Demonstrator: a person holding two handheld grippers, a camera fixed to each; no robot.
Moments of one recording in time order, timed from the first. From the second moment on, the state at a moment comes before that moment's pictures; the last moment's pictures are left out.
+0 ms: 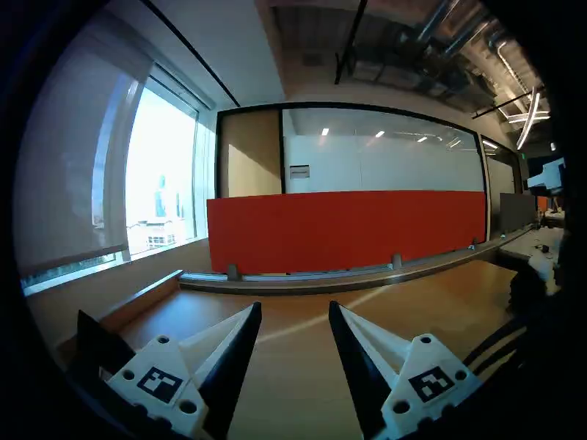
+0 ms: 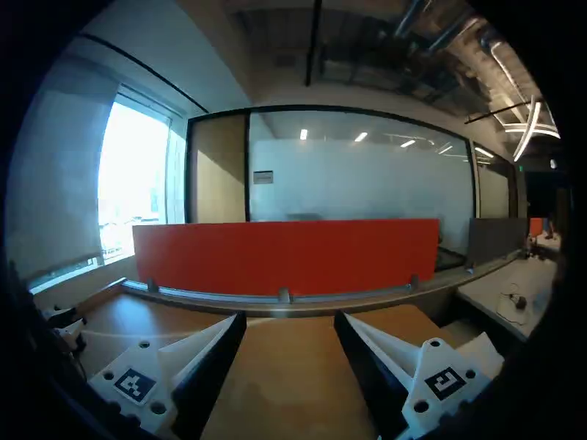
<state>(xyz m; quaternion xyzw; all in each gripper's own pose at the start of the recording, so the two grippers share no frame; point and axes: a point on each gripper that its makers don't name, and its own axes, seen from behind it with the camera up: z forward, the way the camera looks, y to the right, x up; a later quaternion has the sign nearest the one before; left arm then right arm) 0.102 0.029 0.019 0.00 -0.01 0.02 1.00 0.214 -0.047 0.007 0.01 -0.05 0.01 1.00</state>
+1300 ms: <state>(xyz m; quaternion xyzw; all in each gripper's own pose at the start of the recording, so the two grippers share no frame) 0.004 -0.008 0.004 0.02 0.01 0.00 1.00 0.120 -0.088 0.021 0.03 -0.06 -0.02 1.00</state>
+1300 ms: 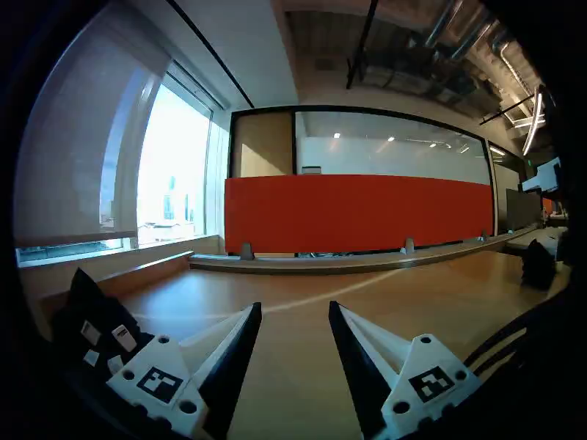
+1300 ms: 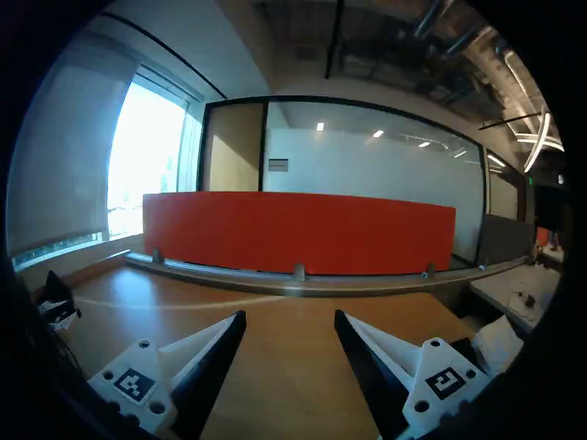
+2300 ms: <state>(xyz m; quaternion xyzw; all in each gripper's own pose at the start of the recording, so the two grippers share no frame) 0.000 -0.010 0.004 0.02 0.00 0.00 1.00 0.133 -0.036 0.019 0.01 -0.02 -0.02 1.00</state>
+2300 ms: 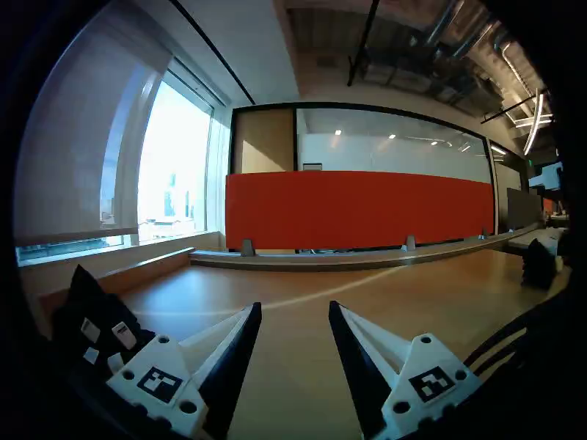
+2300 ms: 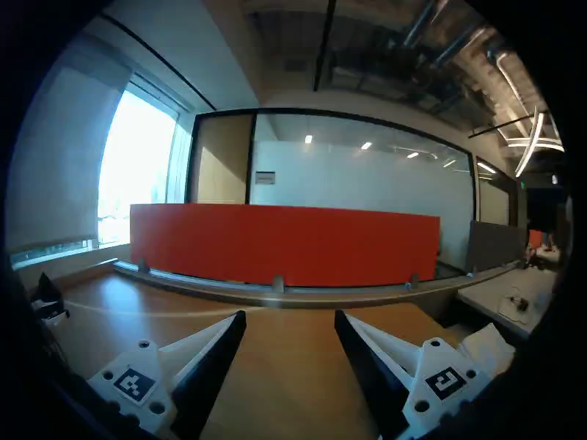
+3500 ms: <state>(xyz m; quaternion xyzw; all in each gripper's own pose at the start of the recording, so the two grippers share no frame) 0.000 -0.011 0.004 0.02 0.00 0.00 1.00 0.010 0.009 0.000 -0.01 0.00 0.02 1.00</state>
